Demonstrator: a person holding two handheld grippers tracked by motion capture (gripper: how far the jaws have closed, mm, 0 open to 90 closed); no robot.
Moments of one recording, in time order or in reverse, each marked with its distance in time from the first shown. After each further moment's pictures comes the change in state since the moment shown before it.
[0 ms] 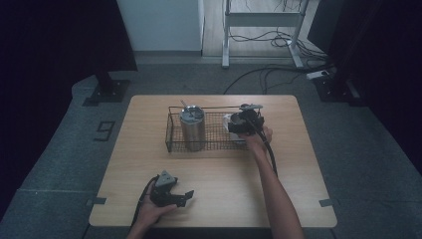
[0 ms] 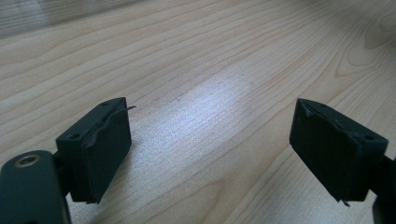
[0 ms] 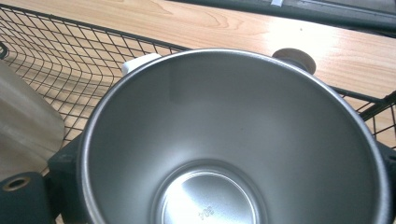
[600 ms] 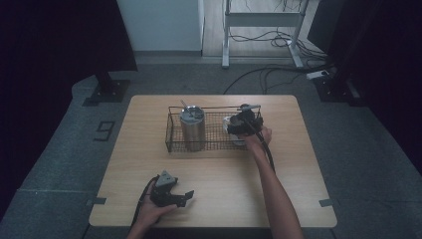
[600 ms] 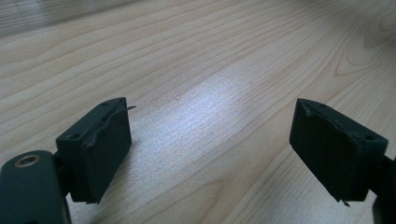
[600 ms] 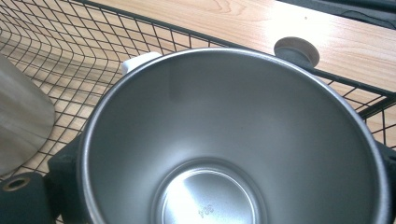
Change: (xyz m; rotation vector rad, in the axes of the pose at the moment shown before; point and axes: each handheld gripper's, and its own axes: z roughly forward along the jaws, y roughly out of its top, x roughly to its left) left arm 0.000 0.000 0.000 0.001 -0.002 0.000; right arm 0.004 0.000 0.005 0.057 -0.018 -0.036
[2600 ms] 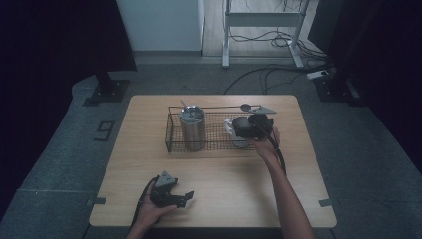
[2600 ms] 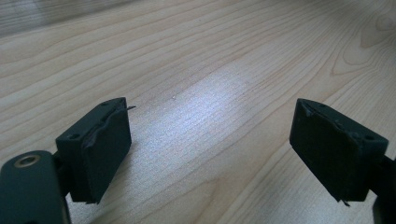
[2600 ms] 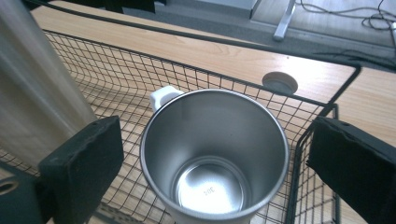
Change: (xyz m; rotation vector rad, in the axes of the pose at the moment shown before) left arm -0.002 0.000 -0.001 0.003 -0.001 0.002; right arm -0.010 -0.014 -0.062 -0.187 0.057 0.011
